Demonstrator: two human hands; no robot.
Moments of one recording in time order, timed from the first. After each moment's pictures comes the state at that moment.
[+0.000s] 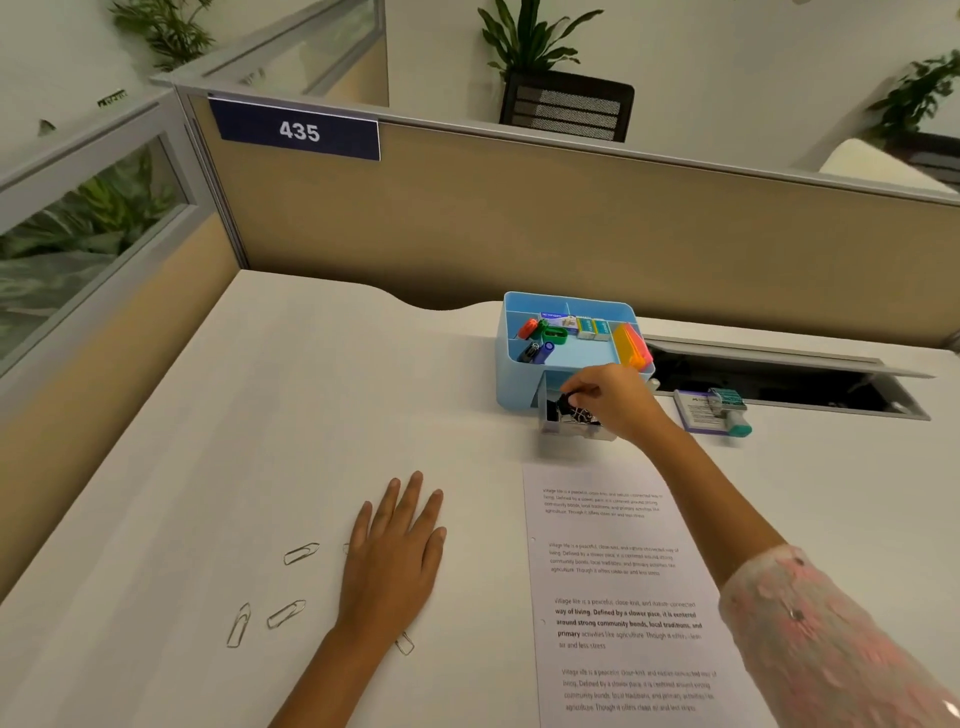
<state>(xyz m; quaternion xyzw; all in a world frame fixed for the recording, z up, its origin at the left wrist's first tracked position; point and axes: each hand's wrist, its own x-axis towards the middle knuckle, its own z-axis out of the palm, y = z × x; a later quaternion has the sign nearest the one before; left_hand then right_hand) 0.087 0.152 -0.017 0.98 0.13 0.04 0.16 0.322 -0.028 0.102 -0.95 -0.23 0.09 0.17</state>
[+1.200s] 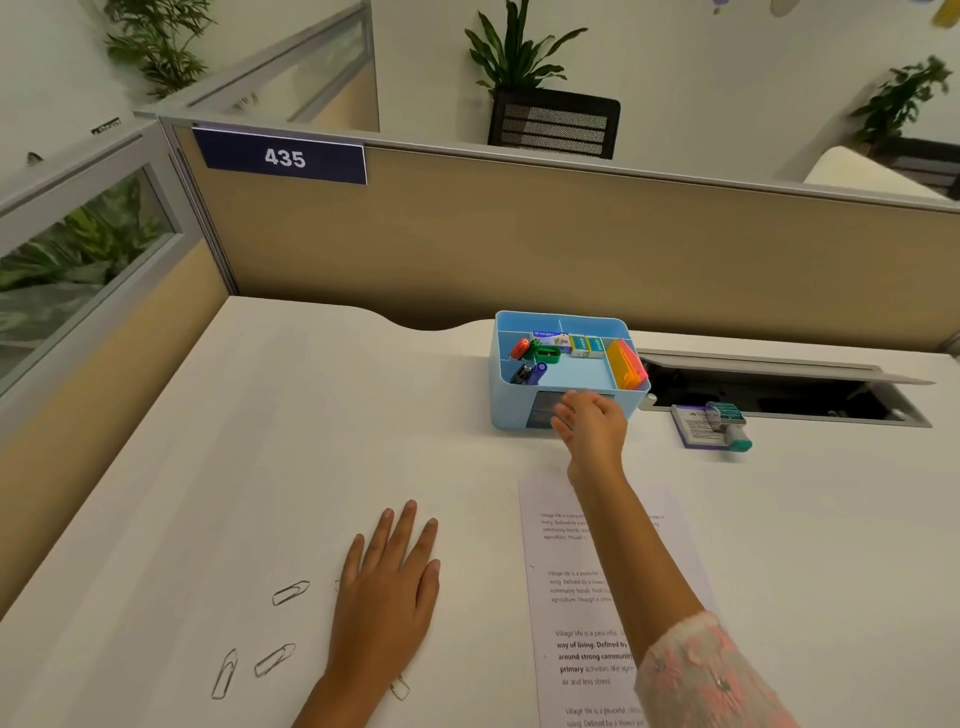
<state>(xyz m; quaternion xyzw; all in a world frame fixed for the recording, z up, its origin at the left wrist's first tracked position) 0.087 0.152 -0.013 0.98 0.13 0.02 0.15 0.301 0.014 0.075 -0.63 0.25 0.03 0.74</state>
